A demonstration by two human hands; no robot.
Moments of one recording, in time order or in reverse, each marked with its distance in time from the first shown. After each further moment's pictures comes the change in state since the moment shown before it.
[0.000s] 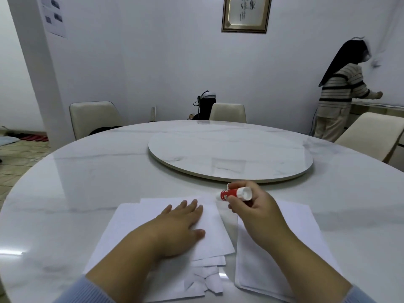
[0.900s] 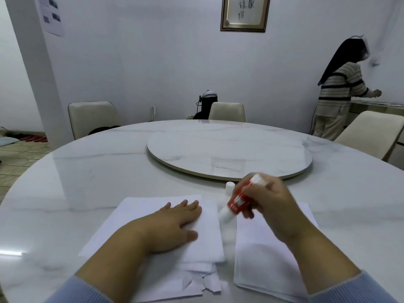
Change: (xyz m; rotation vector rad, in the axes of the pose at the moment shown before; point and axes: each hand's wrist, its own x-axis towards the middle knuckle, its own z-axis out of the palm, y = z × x) left_hand -0.009 -0.011 -0.009 -0.086 -0.032 0.095; right_hand 0.009 -0.015 -0.024 0.279 -0.189 -0.093
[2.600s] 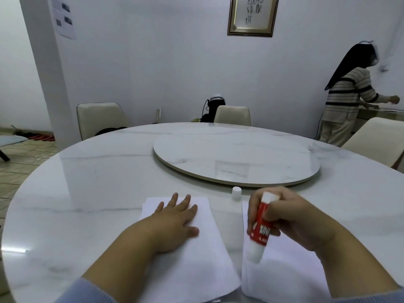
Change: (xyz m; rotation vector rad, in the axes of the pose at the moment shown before) left_hand 0.010 -0.008 0.002 0.081 0.061 -0.191; right_hand -0.003 -0.019 -0.017 -0.095 -0.394 0.227
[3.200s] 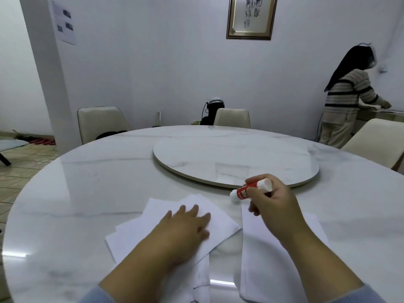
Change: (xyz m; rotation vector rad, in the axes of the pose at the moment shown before) left_hand -0.004 0.028 0.004 -0.016 0.131 0.052; right_hand 0.023 0.016 0.018 -0.059 0.700 -0.146
